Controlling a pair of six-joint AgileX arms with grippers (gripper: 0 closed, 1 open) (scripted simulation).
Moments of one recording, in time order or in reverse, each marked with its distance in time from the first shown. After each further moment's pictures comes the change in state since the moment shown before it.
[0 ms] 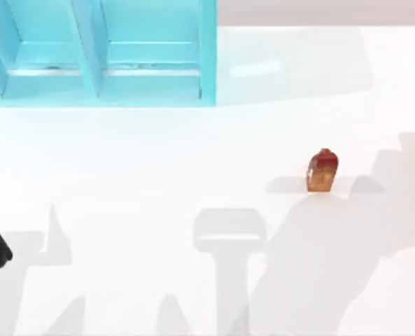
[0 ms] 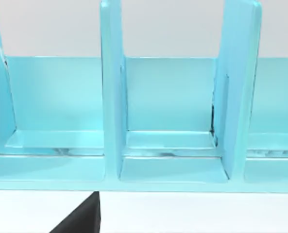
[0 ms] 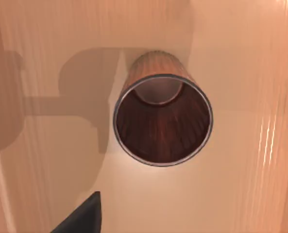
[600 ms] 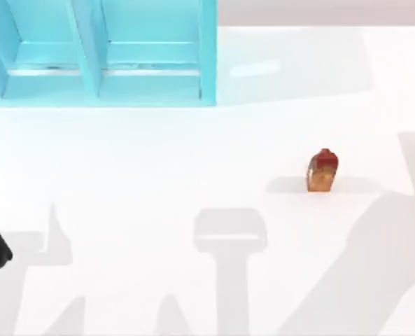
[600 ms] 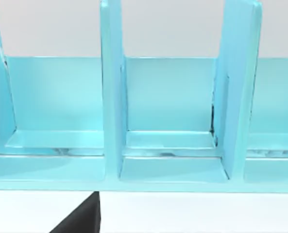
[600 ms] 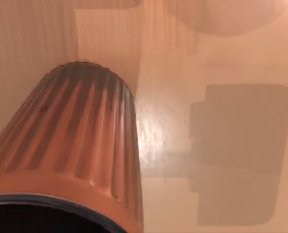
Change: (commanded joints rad) left arm 0.000 0.000 0.000 0.000 0.000 0.000; right arm 0.001 0.037 -0.320 0.358 -0.002 0.004
